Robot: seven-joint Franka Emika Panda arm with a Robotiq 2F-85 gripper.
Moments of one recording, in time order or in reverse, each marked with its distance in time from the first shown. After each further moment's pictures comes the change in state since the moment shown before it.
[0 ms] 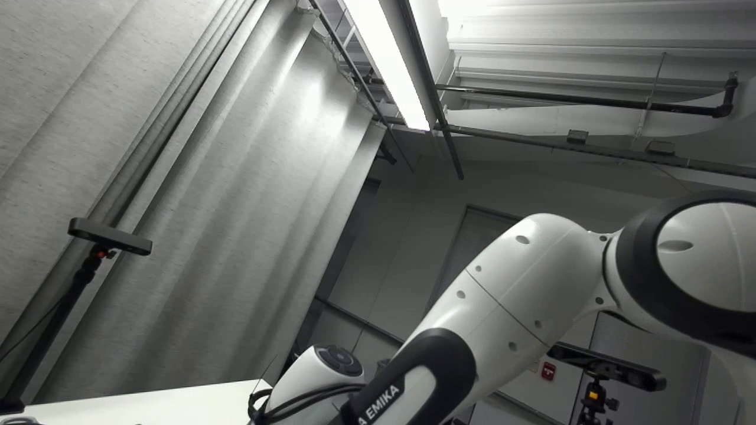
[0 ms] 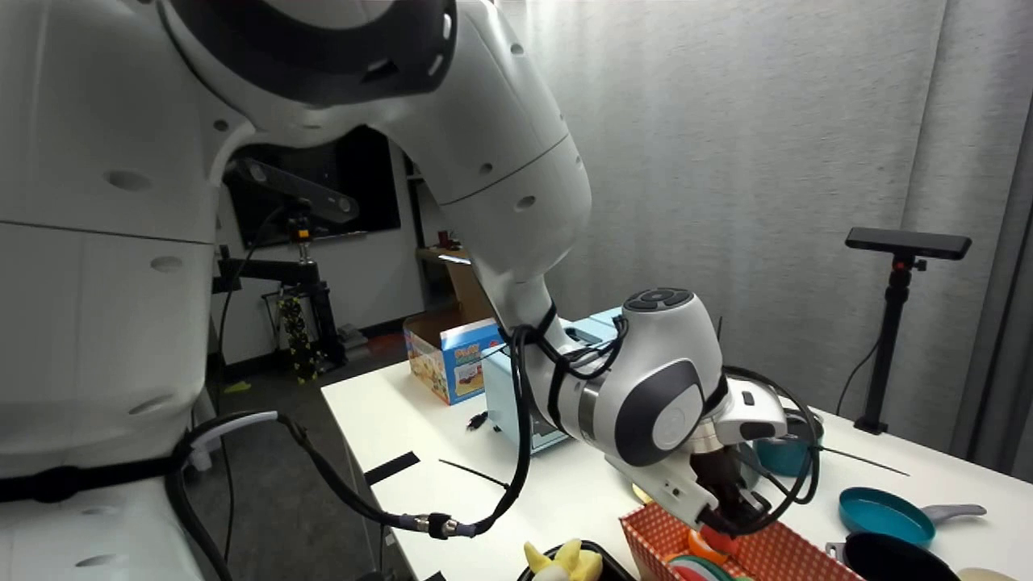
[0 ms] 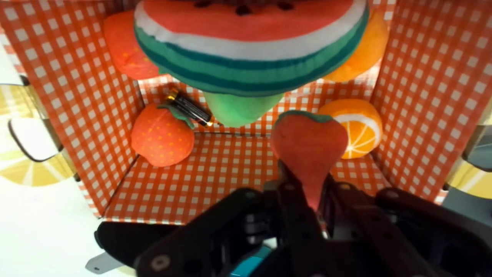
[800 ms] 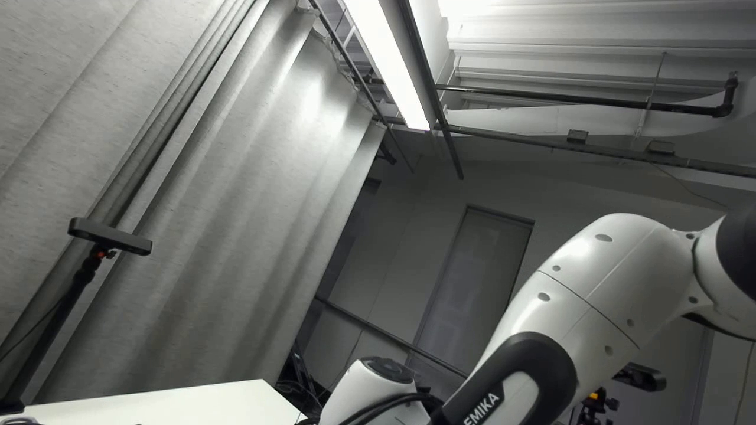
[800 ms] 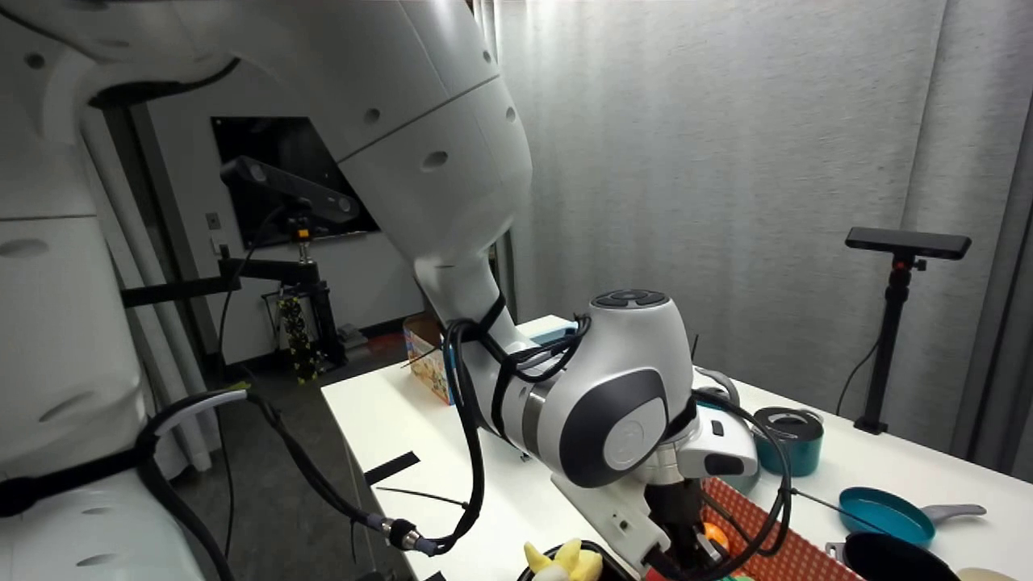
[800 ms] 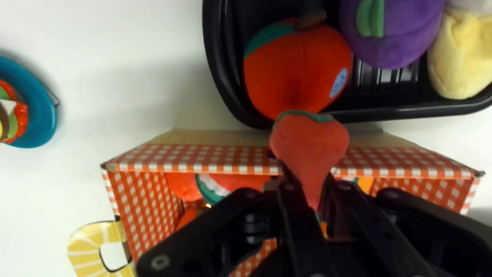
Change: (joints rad) arm 0.006 -0.233 -0.056 -0.243 -0.087 -0.137 0.009
